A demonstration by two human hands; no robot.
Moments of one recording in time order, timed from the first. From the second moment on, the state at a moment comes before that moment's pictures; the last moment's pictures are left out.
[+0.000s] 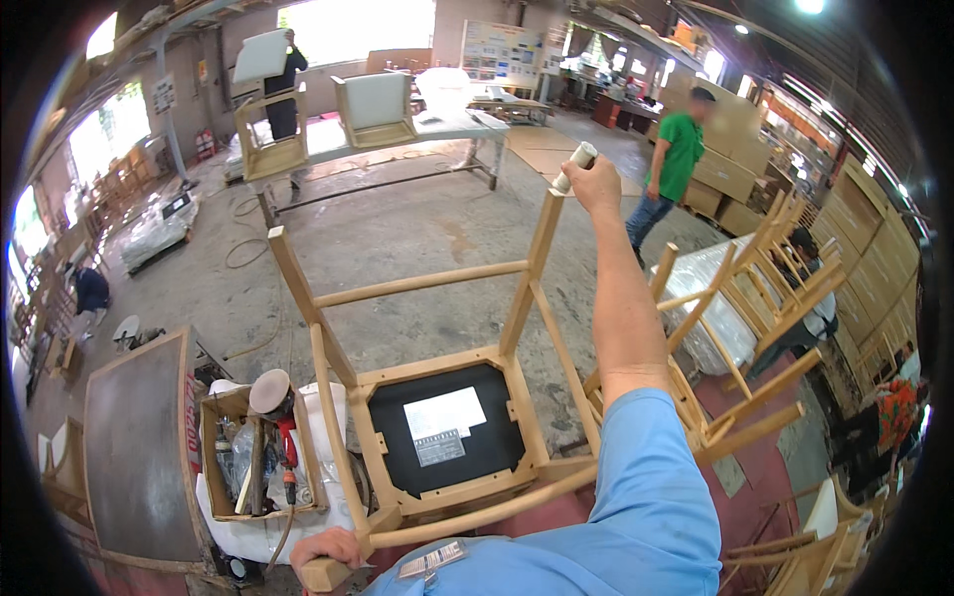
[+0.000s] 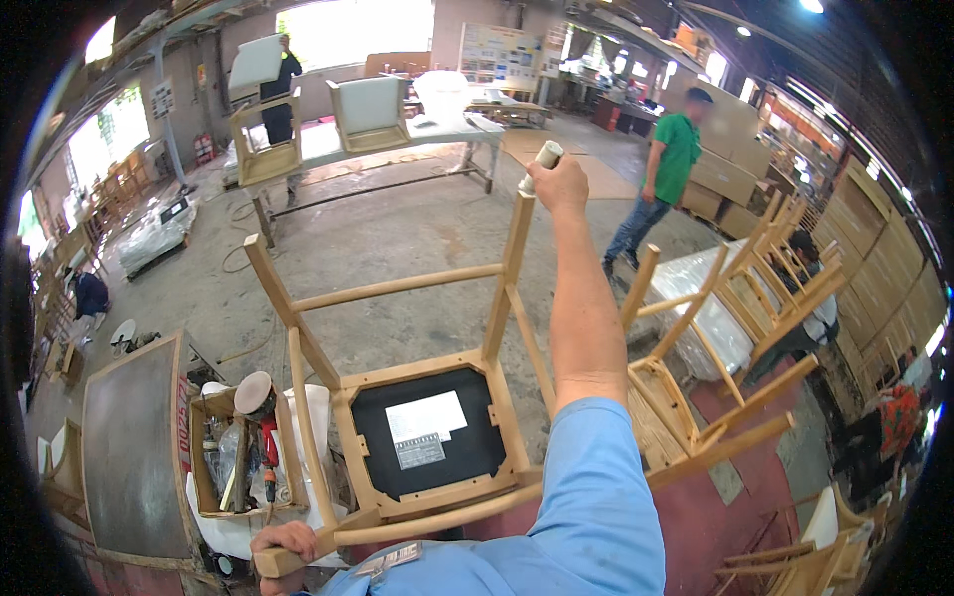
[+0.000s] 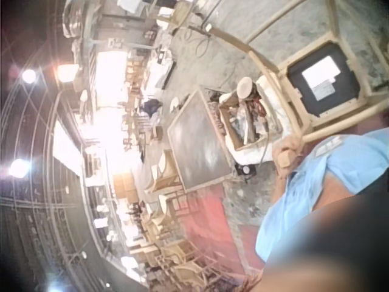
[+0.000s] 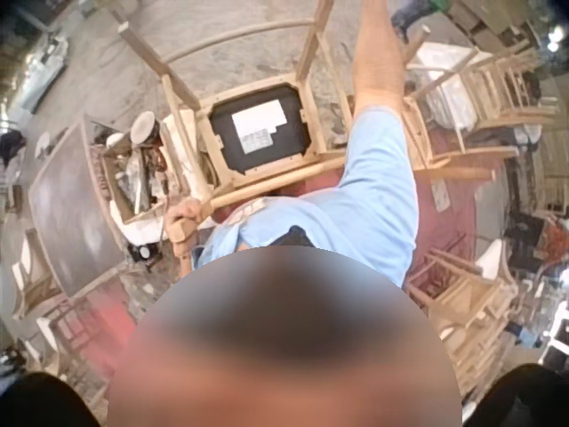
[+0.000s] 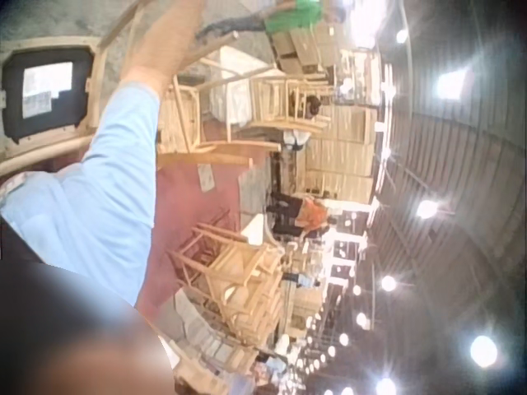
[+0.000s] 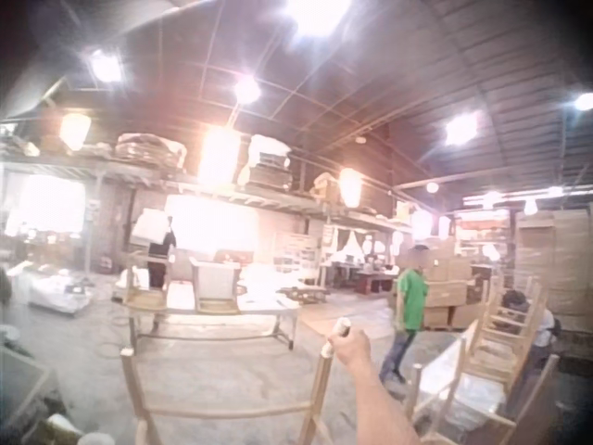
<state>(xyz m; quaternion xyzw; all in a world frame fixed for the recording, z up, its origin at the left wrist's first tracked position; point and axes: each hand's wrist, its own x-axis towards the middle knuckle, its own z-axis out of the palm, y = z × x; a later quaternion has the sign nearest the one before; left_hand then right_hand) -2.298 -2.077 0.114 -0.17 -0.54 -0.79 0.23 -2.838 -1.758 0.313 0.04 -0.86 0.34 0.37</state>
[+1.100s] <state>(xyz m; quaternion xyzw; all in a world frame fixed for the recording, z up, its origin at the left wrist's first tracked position) -2.297 -2.069 0.121 -0.11 -0.54 -0.79 0.27 -2.879 -1.774 0.305 0.14 -0.84 0.36 0.38</state>
